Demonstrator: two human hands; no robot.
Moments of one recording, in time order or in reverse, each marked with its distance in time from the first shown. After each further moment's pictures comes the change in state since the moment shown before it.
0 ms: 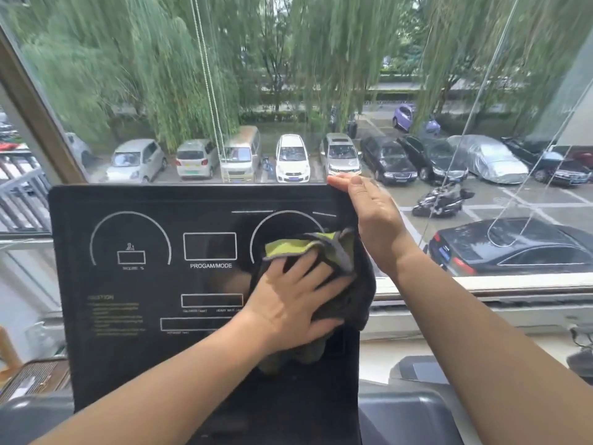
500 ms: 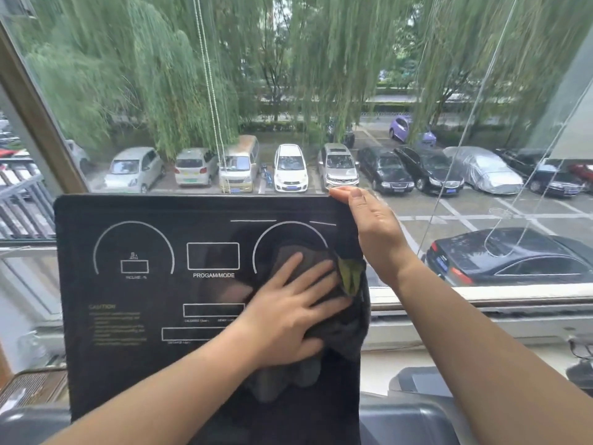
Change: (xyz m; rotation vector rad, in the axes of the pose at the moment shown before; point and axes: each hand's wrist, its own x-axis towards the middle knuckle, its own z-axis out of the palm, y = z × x) left_hand -0.012 -0.012 0.007 -0.079 -0.058 0.132; right_hand 0.001 0.004 -0.001 -0.027 -0.001 0.001
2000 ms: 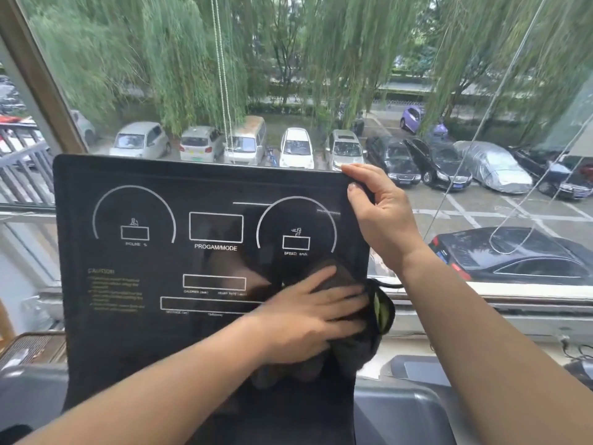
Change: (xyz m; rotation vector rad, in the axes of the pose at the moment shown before) left_hand -0.007 0.023 0.028 -0.047 -0.002 0.267; right_hand -0.004 0.004 0.005 -0.102 0.041 -0.088
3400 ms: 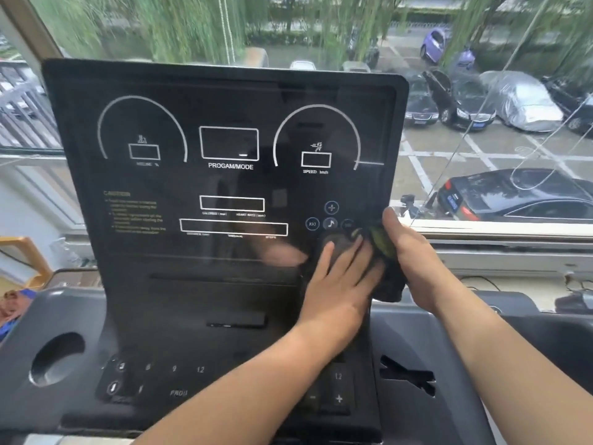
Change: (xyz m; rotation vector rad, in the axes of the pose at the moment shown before) left_hand 0.001 0.129 0.041 -0.189 0.025 -0.656; right_hand -0.148 0.067 -0.011 0.215 -0.121 0.869
